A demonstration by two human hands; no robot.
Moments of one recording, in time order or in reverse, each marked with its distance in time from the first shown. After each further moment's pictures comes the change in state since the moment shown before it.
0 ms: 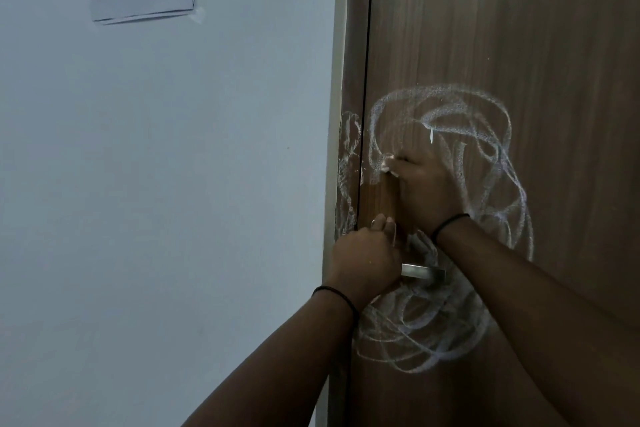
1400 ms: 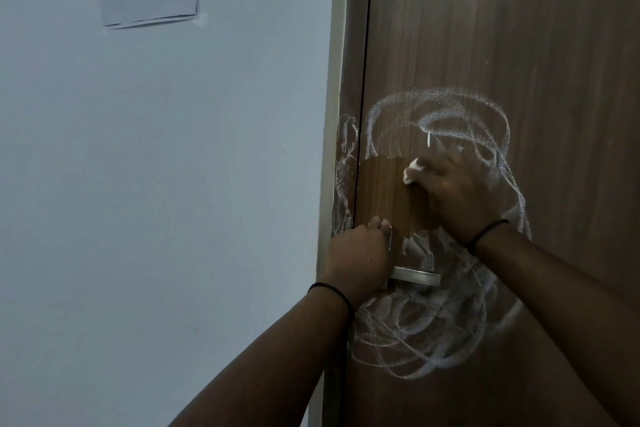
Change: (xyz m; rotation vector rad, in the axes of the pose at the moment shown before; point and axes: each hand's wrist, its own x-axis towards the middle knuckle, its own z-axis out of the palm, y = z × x) left_hand 0.005 0.005 -0.003 0.084 -0.041 -0.018; right_hand -0.018 0.031 -0.035 -0.083 -0.079 -0.154
